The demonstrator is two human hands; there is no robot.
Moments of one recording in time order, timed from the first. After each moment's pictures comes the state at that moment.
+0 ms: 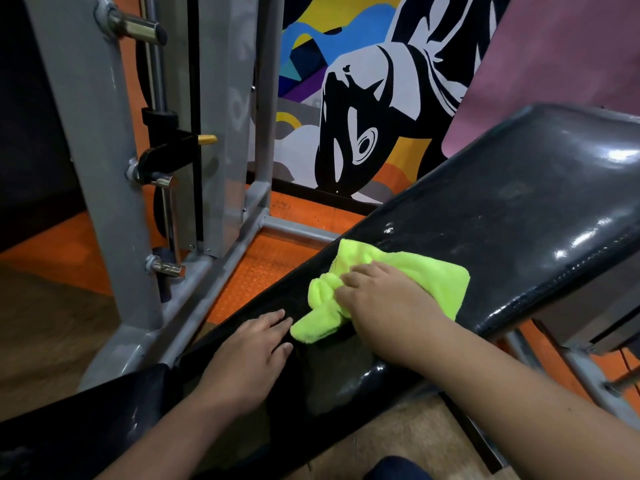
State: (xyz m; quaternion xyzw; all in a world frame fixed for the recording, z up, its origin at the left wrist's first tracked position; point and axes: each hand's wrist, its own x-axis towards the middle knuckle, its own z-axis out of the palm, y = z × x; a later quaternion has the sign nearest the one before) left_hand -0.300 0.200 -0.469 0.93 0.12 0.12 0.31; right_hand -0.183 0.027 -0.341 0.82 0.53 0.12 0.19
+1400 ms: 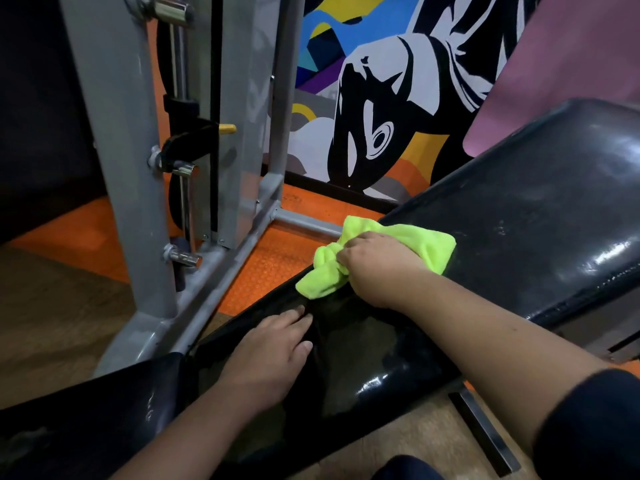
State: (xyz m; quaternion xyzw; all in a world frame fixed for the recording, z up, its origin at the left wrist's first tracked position) left_hand -0.296 0.204 -0.475 0.94 0.10 0.11 0.29; right_hand -0.134 0.091 -0.342 0.84 0.51 0.10 0.18
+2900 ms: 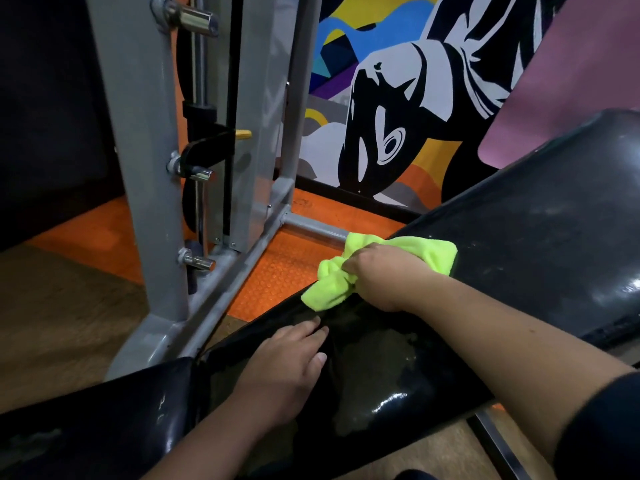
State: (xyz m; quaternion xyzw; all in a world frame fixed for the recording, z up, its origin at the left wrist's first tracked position) left_hand -0.297 0.202 -0.478 0.94 0.09 0.10 0.31; right_hand -0.130 0.111 -0.341 0.84 0.51 0.01 0.19
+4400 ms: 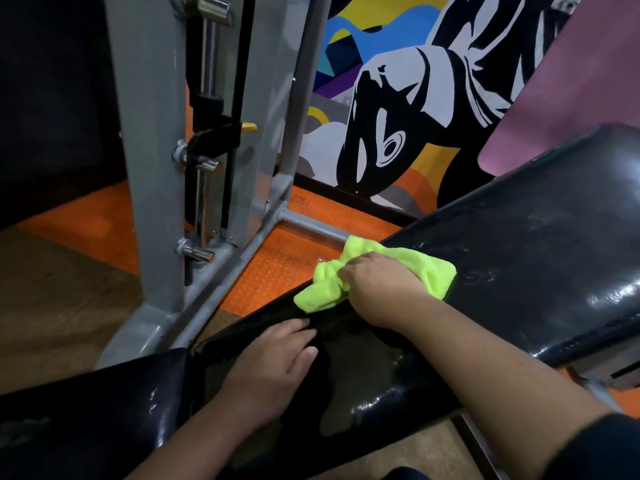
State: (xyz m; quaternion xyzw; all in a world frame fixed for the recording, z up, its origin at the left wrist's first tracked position) left_hand -0.310 0.211 -0.488 0.91 0.10 0.18 0.37; right_hand -0.156 0.111 -0.357 0.85 0.49 0.05 0.16
